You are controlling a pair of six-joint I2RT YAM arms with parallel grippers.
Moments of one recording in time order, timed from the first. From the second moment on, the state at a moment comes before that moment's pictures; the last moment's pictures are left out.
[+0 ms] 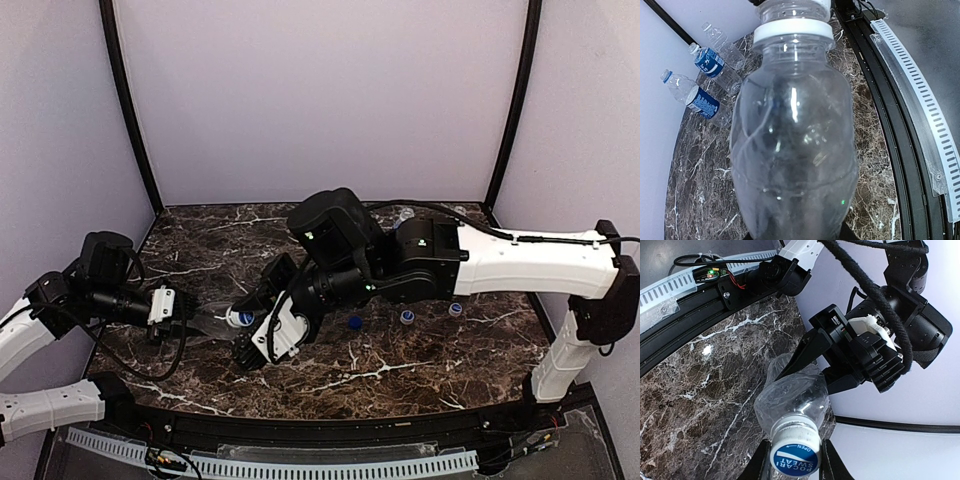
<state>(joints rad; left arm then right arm) -0.60 0.68 0.72 -0.74 0.59 0.92 1.36 1.71 1.63 -0.48 -0.13 -1.36</state>
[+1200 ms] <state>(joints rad) -0.46 0.59 0.61 -0.27 0.11 0.43 1.01 1.89 1.79 -0.59 -0.13 -0.11</state>
